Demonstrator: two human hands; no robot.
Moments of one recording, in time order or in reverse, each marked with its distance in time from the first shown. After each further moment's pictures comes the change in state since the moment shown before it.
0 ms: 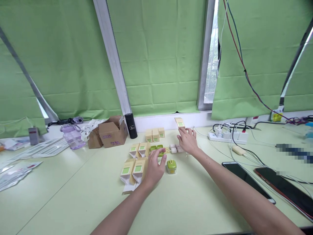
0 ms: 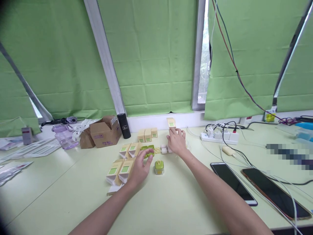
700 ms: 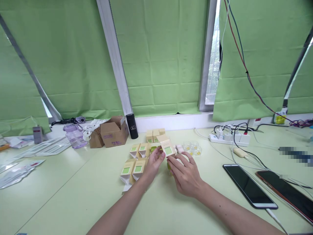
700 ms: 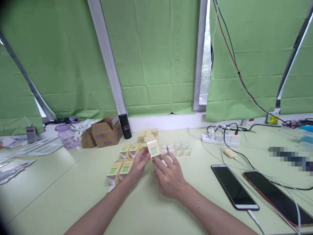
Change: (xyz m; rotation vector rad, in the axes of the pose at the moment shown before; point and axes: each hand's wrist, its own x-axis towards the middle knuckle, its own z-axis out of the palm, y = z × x) left_hand 0.014 -0.005 -0.001 -0.709 -0.204 -0.177; right_hand -0.121 -0.053 -0.045 0.264 0.281 -0.616
